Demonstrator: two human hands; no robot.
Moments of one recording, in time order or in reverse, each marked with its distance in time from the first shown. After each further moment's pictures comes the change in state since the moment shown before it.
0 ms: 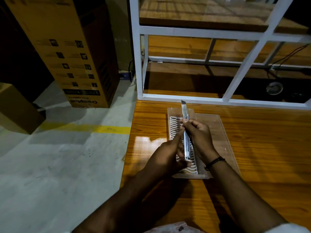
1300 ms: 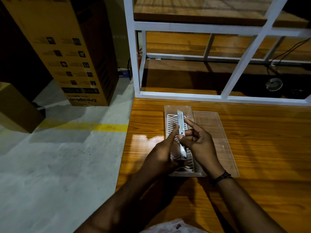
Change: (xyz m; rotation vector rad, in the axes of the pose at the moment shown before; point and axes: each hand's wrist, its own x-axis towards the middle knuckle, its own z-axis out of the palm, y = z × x) left_hand -0.001 -0.022 0.014 -0.125 0.070 0.057; right_hand -0.031 0.013 -0.020 -0.168 -0.050 -0.077
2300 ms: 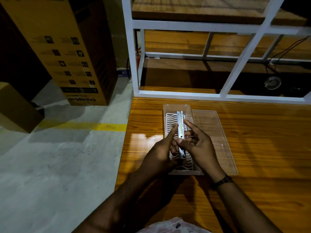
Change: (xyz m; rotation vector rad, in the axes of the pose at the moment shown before) left_hand -0.001 0.000 0.001 -0.006 -0.011 -0.002; right_hand -0.014 0.004 -0.004 0.004 -0.021 0.010
